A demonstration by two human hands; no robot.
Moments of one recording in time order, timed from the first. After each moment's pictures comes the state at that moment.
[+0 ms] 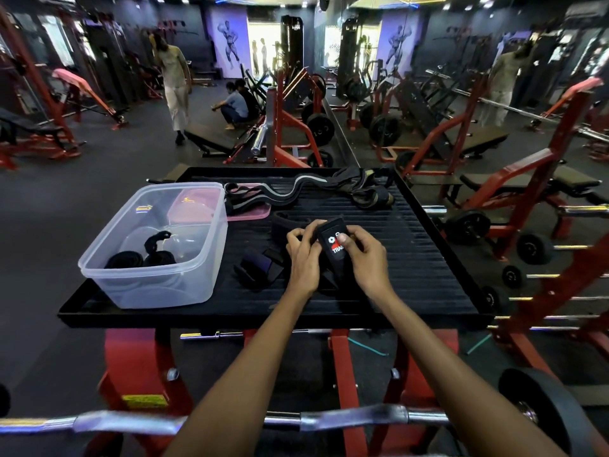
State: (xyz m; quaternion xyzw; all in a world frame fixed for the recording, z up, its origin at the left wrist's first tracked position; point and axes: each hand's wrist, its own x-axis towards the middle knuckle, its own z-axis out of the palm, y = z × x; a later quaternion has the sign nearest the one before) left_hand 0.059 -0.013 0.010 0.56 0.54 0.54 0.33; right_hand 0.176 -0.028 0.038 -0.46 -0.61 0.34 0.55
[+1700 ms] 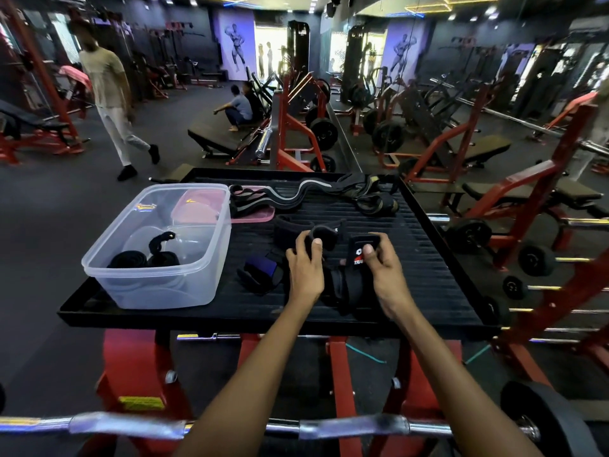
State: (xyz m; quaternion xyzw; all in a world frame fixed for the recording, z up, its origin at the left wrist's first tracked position) left_hand 0.061 -0.021 0.015 0.46 0.63 0.52 0.34; right_hand 0.196 -0.032 0.031 -0.39 -0.58 0.46 0.55
